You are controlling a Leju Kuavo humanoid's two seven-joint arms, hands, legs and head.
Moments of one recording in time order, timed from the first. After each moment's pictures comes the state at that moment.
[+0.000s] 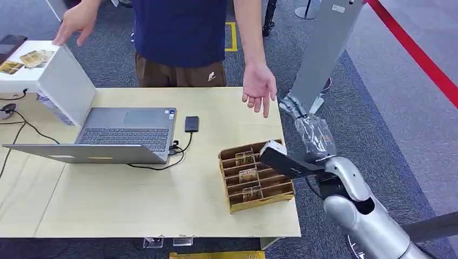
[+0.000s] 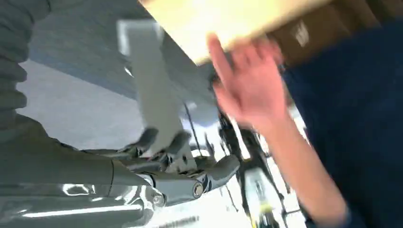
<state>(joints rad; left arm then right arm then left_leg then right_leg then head) -0.10 0.16 -1.17 -0.22 1.12 0.11 -0.05 -0.41 -0.44 0.64 -1.73 0.70 -0.21 0.34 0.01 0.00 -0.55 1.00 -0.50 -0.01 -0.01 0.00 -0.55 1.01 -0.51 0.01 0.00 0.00</state>
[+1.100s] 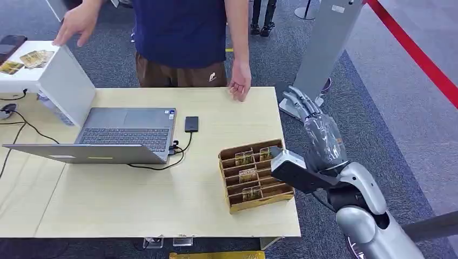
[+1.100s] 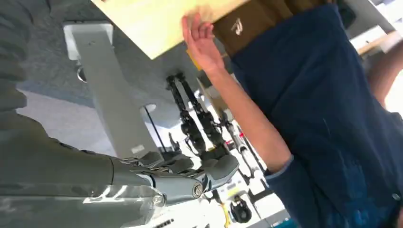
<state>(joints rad) -0.10 0.16 -1.18 -0.22 1.11 0.11 -0.07 -0.32 -0.42 0.56 -1.90 0.63 -0.16 0.25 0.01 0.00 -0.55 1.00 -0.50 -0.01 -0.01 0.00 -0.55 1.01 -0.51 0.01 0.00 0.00</state>
